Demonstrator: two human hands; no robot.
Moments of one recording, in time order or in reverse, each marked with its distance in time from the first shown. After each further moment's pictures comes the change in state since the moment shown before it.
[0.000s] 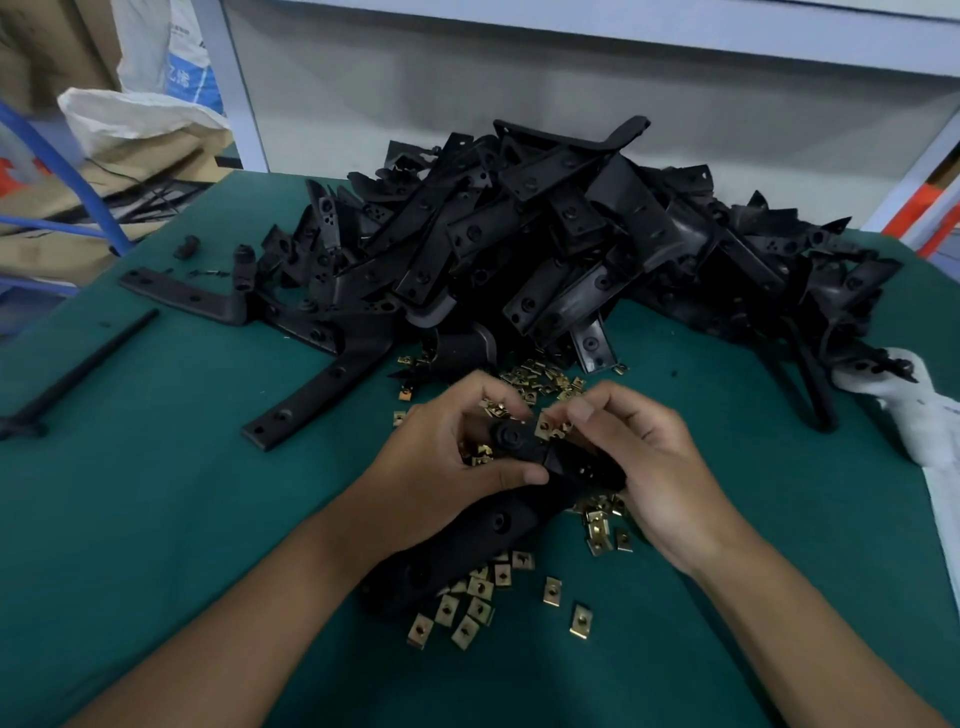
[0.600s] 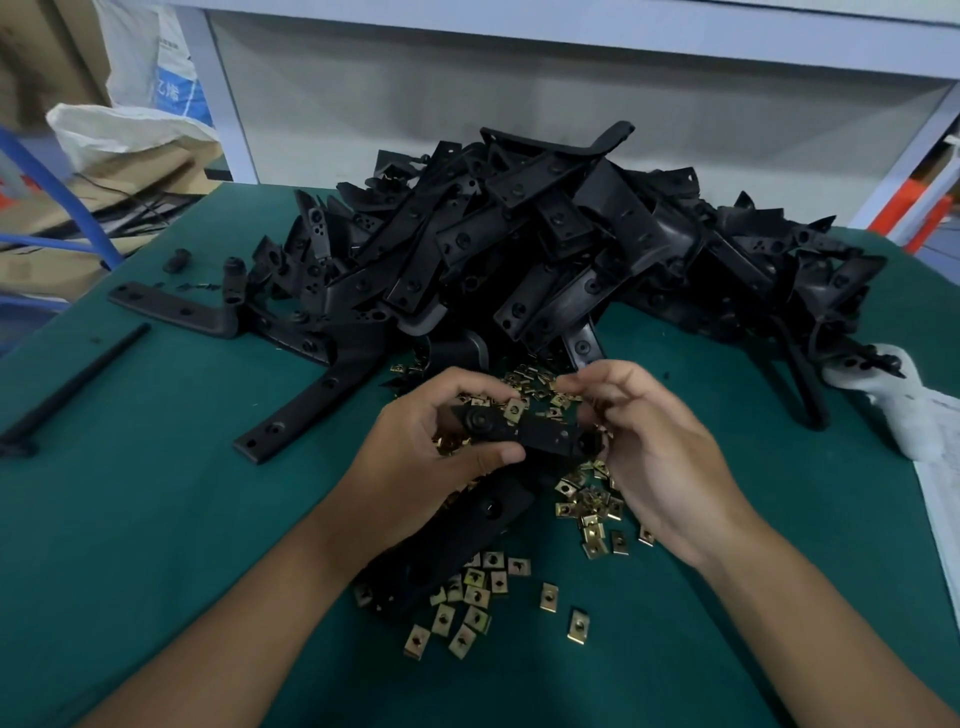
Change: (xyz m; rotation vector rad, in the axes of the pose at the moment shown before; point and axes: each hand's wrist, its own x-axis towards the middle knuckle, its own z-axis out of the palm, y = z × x) left_hand 0.003 -0.002 -0.005 -0.136 0.095 0.057; right_hand 0.007 0.006 -0.015 0.199 0.094 0.006
